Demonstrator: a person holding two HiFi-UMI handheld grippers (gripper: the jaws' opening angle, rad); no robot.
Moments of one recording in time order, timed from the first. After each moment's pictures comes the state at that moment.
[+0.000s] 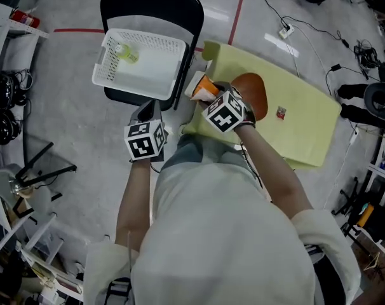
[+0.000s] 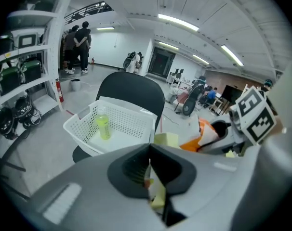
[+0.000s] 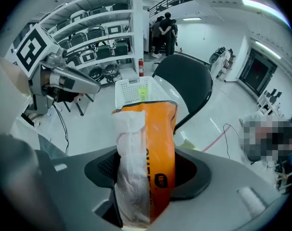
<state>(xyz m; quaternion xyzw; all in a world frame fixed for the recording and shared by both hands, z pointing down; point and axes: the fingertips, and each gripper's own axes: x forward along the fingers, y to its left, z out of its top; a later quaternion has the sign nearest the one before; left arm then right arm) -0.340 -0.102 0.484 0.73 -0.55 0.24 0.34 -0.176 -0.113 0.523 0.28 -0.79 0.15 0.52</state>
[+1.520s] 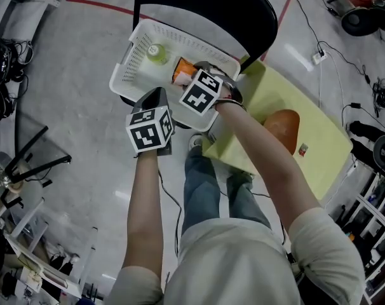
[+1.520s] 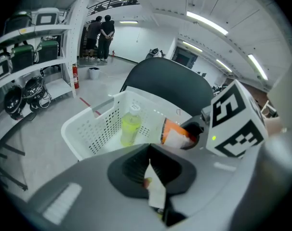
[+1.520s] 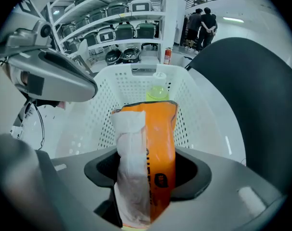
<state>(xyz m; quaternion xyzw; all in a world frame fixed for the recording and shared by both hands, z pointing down) -0.460 -0.224 0.589 0.65 -0.60 0.21 0.41 -0.385 -0.264 0.653 0.14 -0.80 0.07 0.58</state>
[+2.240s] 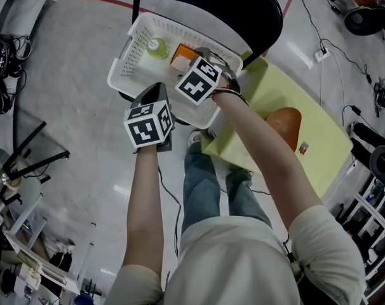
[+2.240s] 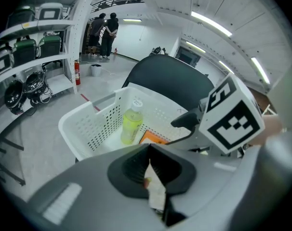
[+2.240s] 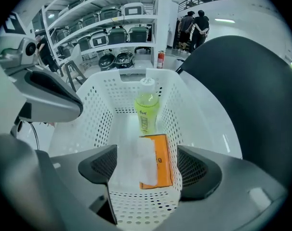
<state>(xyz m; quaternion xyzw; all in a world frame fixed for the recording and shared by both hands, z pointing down) -0.462 -0.225 0.599 0.64 -0.60 0.21 0.42 -0.399 -0.290 0.653 0.17 -0.81 0.08 0.56</state>
